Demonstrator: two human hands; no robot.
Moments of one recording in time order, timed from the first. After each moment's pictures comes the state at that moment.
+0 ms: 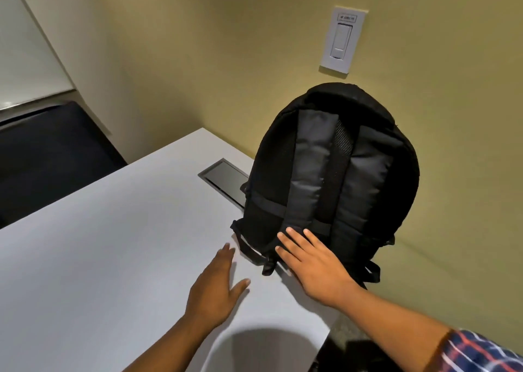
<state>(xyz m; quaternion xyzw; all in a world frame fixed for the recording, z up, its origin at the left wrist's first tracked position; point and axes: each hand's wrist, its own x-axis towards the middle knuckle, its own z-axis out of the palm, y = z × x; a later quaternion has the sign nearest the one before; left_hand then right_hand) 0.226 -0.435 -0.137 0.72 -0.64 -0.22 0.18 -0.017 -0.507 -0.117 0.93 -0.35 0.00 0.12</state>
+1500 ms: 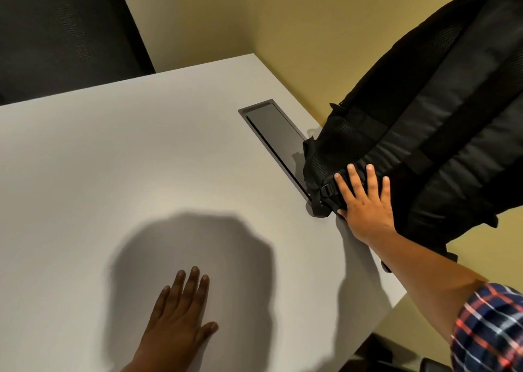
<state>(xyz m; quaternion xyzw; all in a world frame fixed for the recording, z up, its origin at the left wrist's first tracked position) 0.310 -0.324 -0.324 0.75 -0.66 -0.08 -0.02 0.008 -0.663 -0.217 0.83 -0.51 -0.14 0.19</state>
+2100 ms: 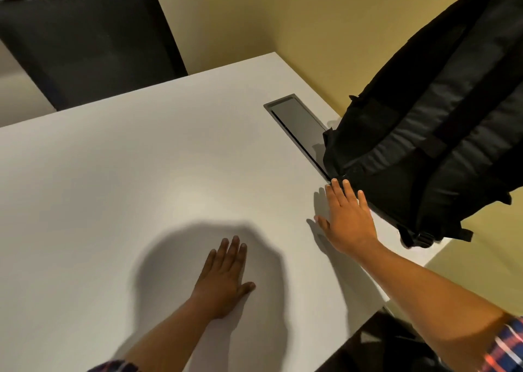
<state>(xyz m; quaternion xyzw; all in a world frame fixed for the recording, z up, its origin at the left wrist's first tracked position) 0.313 -0.342 -0.278 0.72 -0.67 -0.19 -0.05 0.078 -0.548 -0.193 0.86 -0.51 -0.07 0.01</state>
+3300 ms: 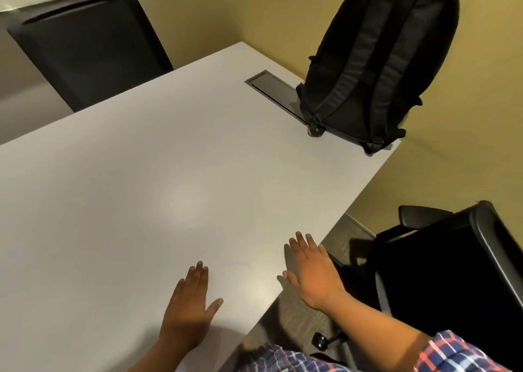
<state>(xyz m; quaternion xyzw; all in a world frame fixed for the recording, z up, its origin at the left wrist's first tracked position) 0.389 -0.039 -0.248 0.72 -0.64 -0.27 -0.02 0.112 -0.151 -0.183 0.82 -0.54 -0.12 -0.16</state>
